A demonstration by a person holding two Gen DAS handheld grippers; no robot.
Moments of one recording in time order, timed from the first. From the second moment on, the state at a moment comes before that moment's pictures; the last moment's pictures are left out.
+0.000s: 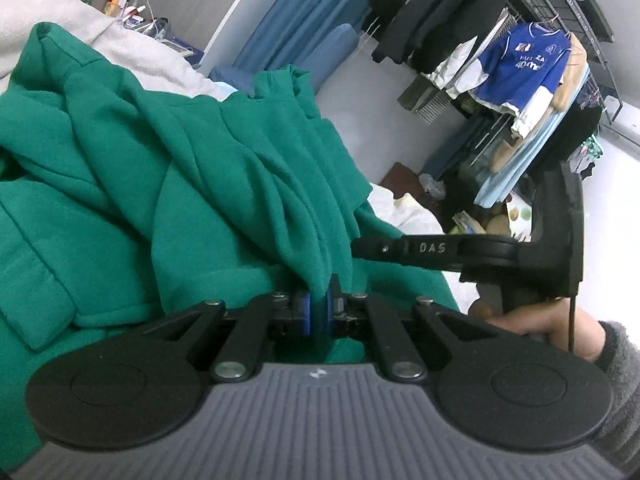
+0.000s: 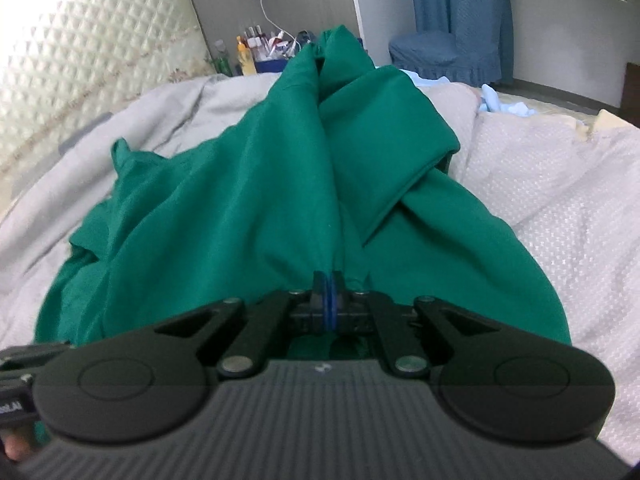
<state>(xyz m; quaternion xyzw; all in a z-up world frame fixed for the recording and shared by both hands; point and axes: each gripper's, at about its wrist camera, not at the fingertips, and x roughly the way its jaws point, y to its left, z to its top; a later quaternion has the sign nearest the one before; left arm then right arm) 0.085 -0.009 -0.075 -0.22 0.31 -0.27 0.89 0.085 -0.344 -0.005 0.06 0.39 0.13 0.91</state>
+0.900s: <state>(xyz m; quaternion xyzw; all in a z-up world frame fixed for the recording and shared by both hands) 0.140 0.074 -0.073 -0.31 0.21 -0.07 0.92 0.180 -0.331 0.027 0.16 0.32 0.18 0.91</state>
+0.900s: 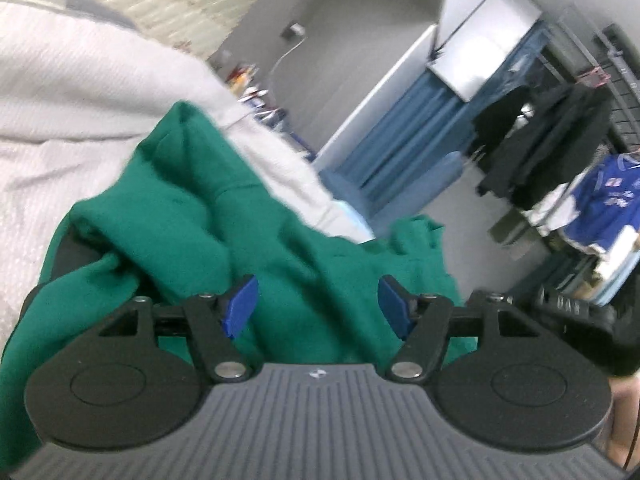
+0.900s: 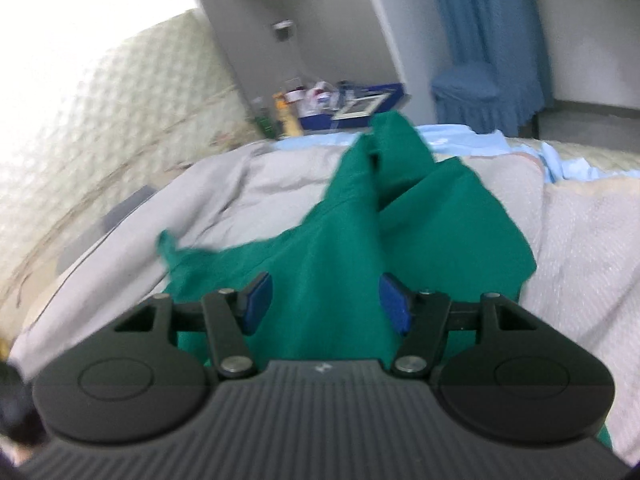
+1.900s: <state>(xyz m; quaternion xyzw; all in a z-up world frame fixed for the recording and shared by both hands) 0.144 0.149 -0.061 -0.43 0.15 -0.04 0.89 0.213 -0.335 0.008 0.19 0.31 0.21 0.91</state>
